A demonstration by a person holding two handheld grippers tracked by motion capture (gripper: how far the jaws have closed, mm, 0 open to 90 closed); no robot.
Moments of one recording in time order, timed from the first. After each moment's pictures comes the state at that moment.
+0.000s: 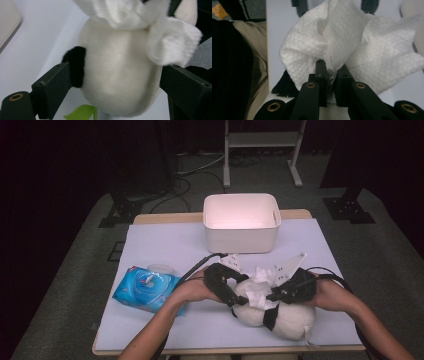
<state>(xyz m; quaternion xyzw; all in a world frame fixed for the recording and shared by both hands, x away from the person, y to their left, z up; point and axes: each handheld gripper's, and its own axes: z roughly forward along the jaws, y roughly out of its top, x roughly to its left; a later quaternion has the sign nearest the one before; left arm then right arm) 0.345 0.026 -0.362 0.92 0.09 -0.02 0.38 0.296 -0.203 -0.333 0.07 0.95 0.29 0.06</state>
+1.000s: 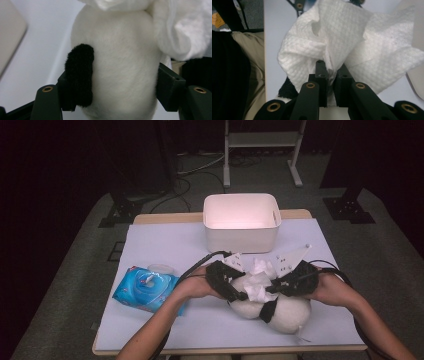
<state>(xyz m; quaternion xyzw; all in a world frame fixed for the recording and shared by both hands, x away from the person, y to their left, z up) 0.346 0.025 -0.353 0.93 0.06 0.01 0.37 0.308 -0.204 -0.314 0.08 0.94 0.31 0.08</state>
